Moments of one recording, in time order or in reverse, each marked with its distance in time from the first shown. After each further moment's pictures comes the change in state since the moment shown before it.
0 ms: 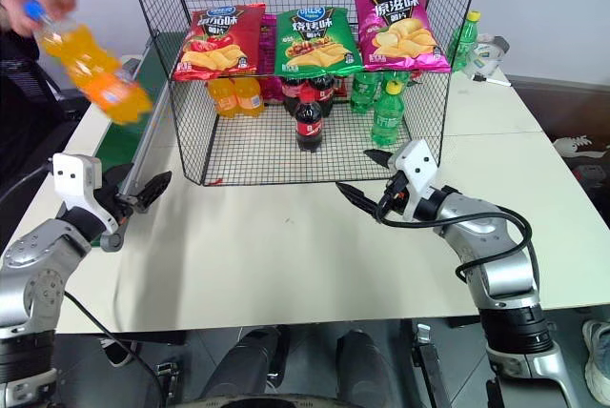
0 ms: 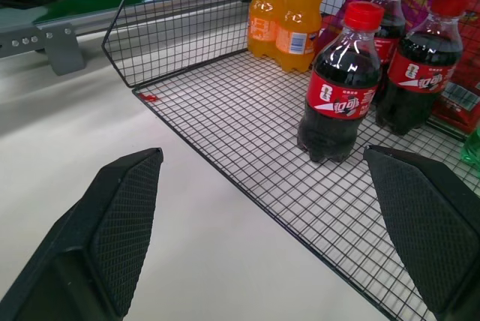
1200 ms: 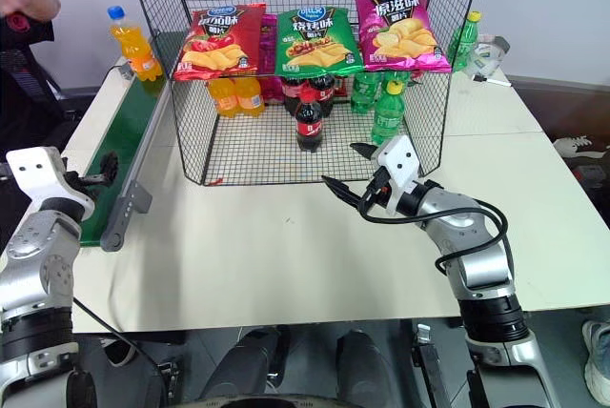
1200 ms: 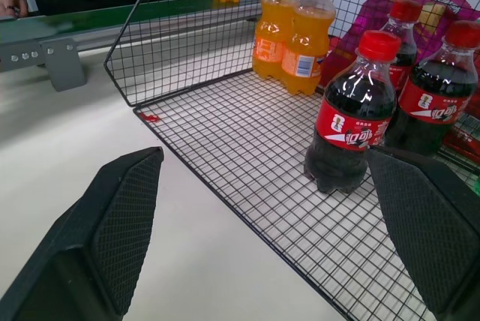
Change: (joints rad) left arm -0.138 -0.073 0.070 0.229 0.177 -0.175 0.297; right arm -0.058 0.073 0.051 0.042 -0.058 -0.045 -0.027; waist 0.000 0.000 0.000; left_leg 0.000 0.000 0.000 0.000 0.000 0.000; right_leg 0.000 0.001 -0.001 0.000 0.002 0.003
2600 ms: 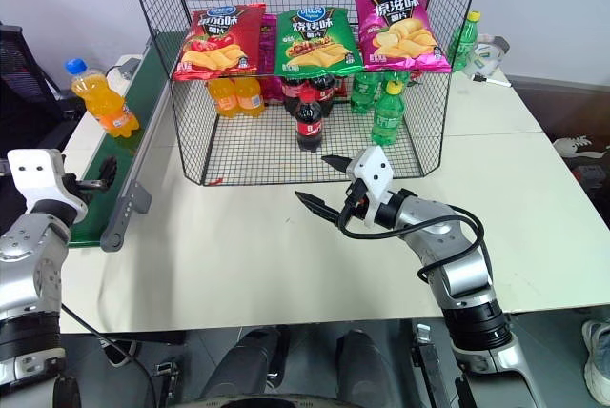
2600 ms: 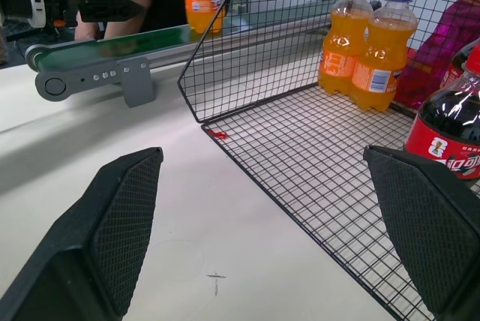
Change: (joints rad) left arm 0.029 0.063 0.010 0.030 0.040 -0.051 -0.083; right arm 0.020 0.052 0.079 -0.066 0.032 0.041 0.027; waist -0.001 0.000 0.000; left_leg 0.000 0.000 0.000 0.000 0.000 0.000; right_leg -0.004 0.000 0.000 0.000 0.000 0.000
